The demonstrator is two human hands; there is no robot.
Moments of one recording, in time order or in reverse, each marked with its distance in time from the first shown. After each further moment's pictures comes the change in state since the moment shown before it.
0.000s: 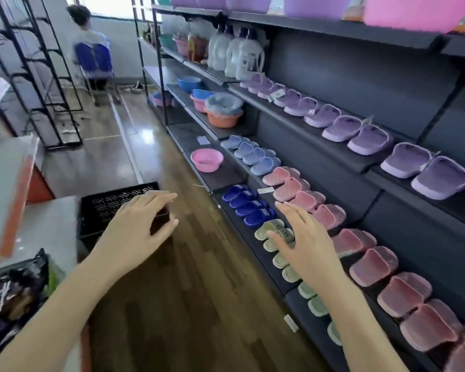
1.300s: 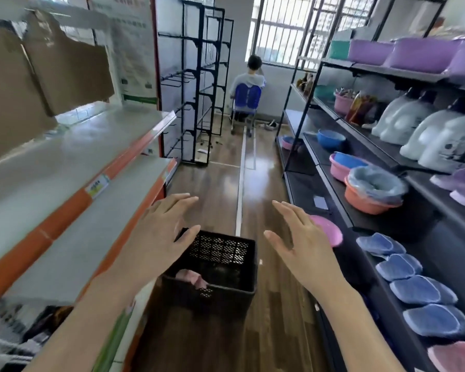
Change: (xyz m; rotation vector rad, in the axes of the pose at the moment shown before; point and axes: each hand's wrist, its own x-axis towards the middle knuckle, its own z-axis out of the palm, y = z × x) left_hand 0.188 -0.279 -0.064 0.165 0.280 -0.490; right_hand 0.411 -0.212 0.190 0.217 -0.123 -0.586
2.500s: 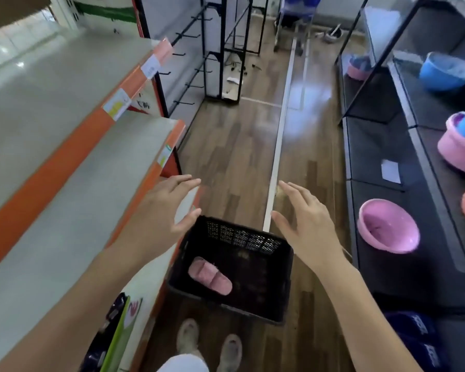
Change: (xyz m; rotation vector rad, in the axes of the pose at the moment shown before) left_hand 0.361 -0.212 0.185 -0.043 -0.170 -0.125; right_hand 0.386 0.173 0.258 0.103 -0.253 0.024
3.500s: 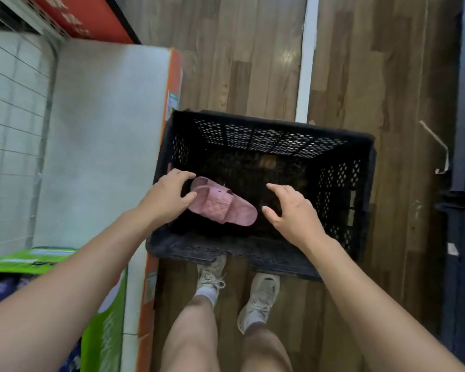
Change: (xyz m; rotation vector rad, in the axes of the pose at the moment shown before) left_hand 0.006 -0.306 0.428 -0.007 -0.709 -0.402; right_hand -0.024 0.208 0.450 0.020 -0.641 0.408
